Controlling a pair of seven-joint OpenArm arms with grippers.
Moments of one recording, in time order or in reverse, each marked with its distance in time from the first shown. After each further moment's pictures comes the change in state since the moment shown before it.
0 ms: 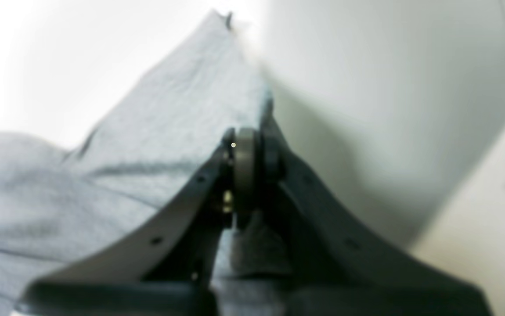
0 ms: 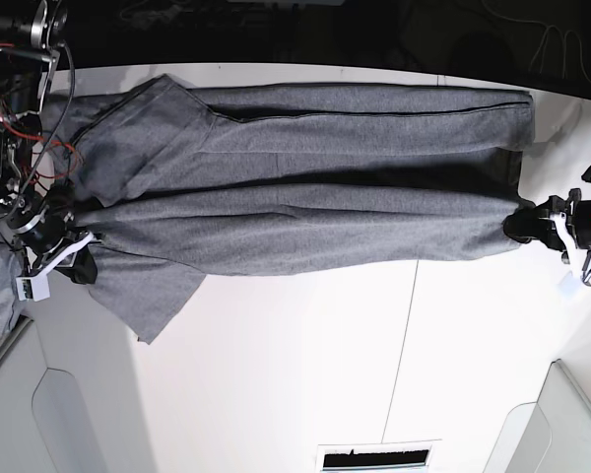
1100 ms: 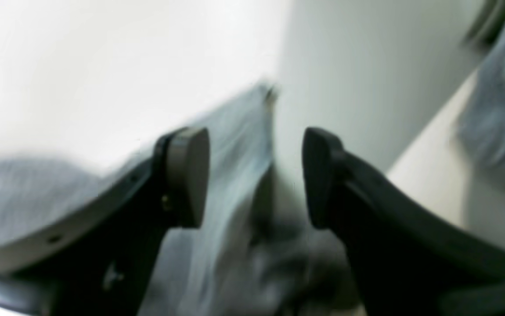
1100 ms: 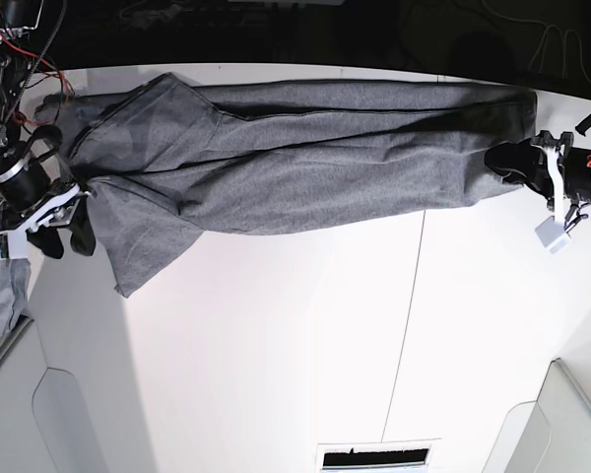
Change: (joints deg) left arm 13.8 -3.7 0.2 15.9 -5.7 0.0 4.5; right arm -15.8 1.5 2.0 23.5 9.7 -3.5 -1.9
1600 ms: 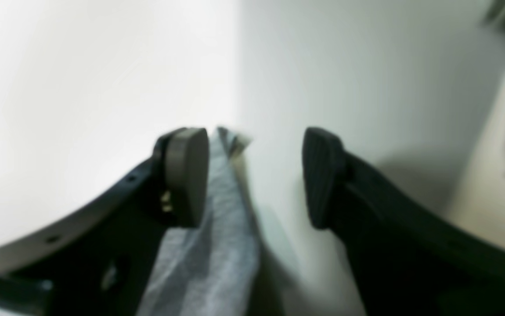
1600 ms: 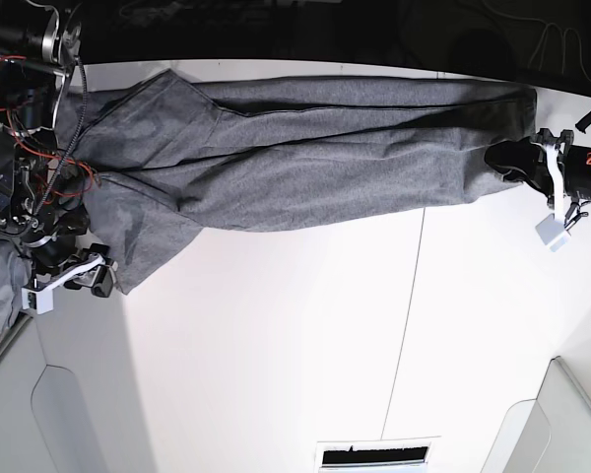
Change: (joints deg) left arm 0.0 0.0 0.0 0.0 0.7 0.0 -0.5; right arm 22.3 -5.4 -0.2 -32.7 -7.6 -4.9 -0.4
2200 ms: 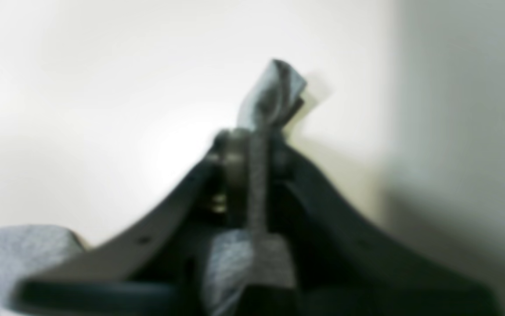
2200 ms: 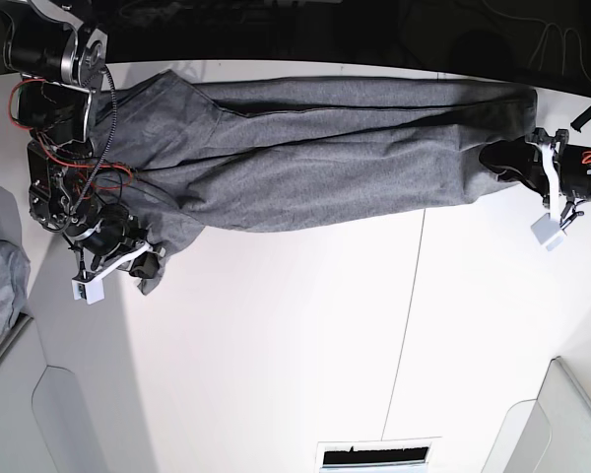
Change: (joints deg) left arm 0.0 1.1 0.0 0.0 0.0 0.0 -0.2; right arm 2.8 -4.4 -1.0 -9.3 -0.6 7.3 0.8
